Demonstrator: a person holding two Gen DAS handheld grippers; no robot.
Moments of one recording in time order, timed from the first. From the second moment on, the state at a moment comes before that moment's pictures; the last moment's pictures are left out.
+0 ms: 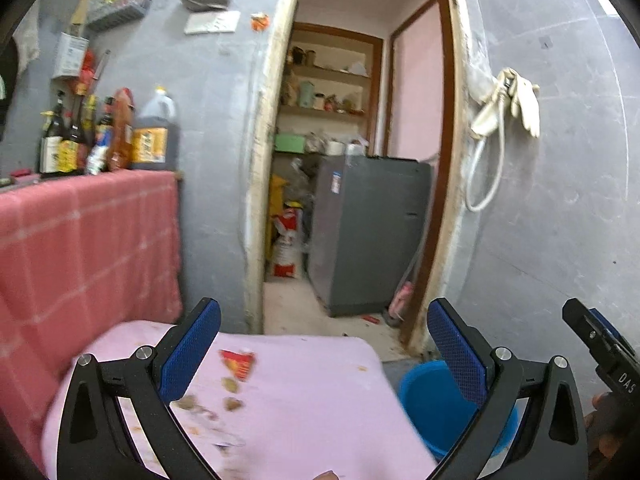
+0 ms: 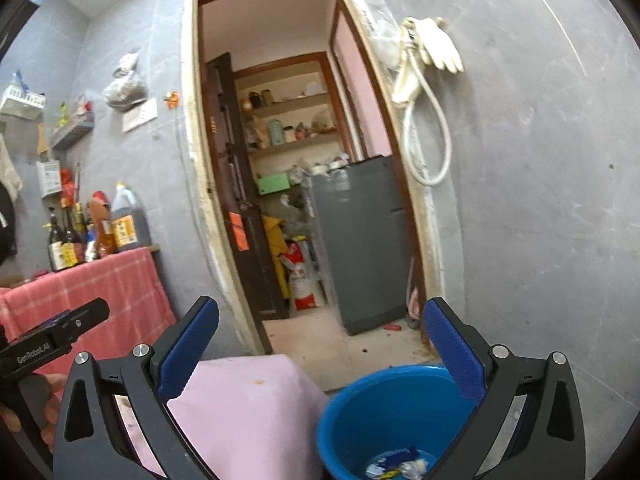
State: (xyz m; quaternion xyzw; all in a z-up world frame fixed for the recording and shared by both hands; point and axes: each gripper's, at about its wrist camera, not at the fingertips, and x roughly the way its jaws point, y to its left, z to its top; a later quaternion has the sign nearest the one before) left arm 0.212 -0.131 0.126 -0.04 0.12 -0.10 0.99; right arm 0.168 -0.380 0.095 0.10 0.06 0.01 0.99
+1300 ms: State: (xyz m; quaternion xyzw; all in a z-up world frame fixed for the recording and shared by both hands) left arm 0.263 0.029 0.010 -0.06 0.30 -0.03 0.95; right arm 0.274 -0.211 0.020 -0.01 0.24 0.20 0.95
